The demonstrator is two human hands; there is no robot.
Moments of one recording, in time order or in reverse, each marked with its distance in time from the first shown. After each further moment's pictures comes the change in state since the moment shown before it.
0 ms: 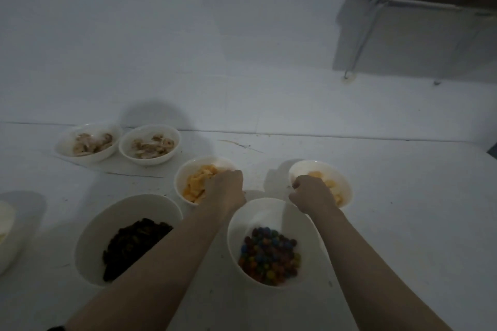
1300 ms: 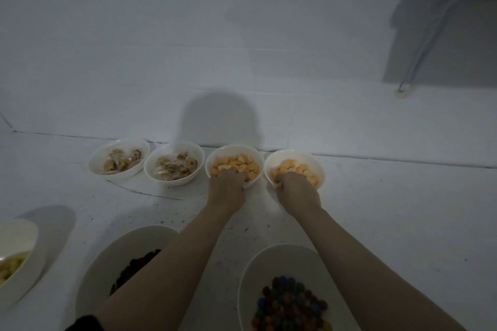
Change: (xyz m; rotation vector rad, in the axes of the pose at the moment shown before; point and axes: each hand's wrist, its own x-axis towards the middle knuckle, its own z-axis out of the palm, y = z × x) left_hand 0.084 -0.057 0.013 -0.051 0.266 -0.085; right_hand 0.092 -0.077 0.026 0.059 0.107 -0.397
